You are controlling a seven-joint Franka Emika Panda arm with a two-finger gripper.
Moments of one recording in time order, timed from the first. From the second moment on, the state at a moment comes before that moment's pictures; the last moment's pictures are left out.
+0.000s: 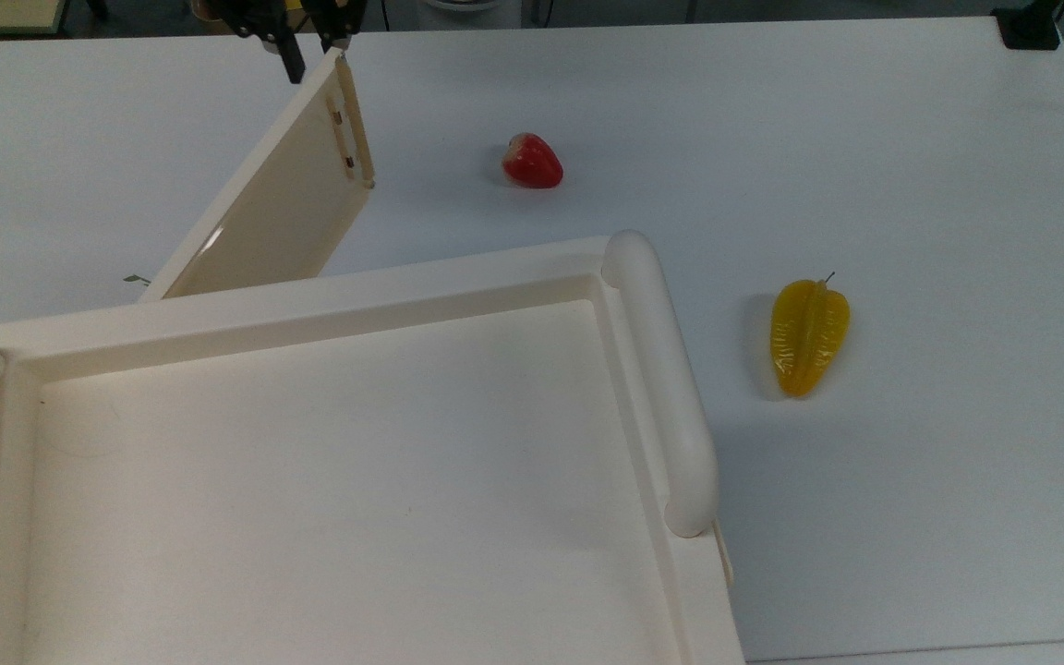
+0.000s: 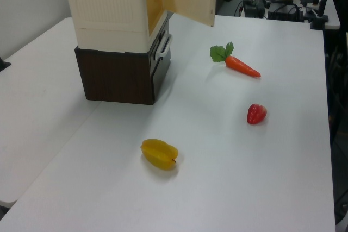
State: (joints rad) arm 0.14 0.10 -0.26 -1.46 0.15 1.74 -0.11
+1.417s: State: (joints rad) arm -0.09 -0.01 -0.13 -1.52 0.05 1.51 -0.09
